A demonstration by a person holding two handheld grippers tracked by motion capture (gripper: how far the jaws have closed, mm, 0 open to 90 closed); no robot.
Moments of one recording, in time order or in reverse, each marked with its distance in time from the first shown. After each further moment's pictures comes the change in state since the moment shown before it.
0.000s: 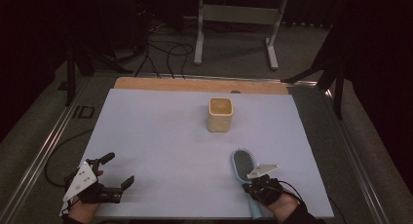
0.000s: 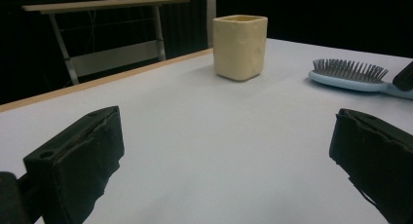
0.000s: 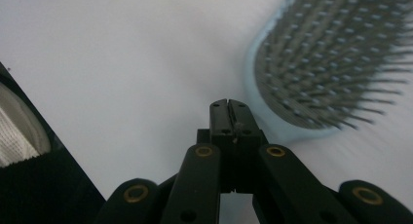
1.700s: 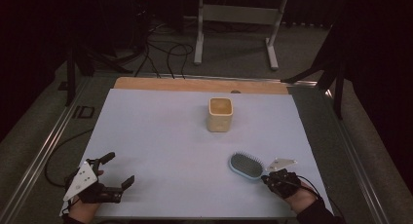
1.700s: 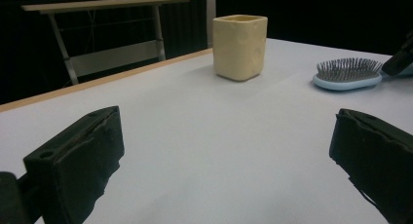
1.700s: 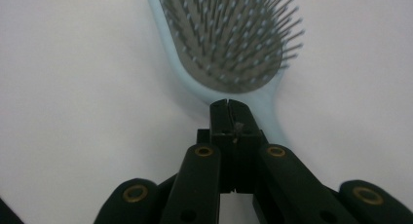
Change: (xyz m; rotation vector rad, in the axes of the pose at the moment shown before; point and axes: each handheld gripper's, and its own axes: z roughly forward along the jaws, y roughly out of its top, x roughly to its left) left arm 0.000 0.000 0.001 0.000 -0.003 0.000; right arm -0.045 -0.018 -0.015 0.020 -0.136 -0.029
